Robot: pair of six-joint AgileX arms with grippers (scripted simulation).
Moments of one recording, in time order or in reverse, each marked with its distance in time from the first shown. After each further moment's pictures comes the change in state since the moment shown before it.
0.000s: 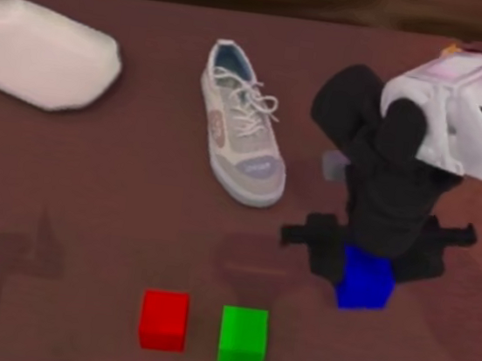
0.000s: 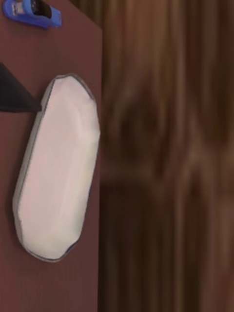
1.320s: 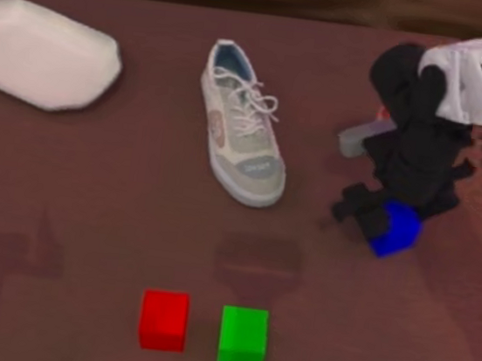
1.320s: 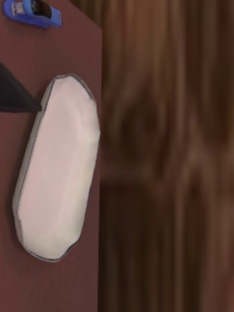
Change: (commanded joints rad) left arm 0.000 0.000 0.000 0.000 0.000 0.000; right arm -0.264 0.317 0.200 0.140 -0.014 -0.629
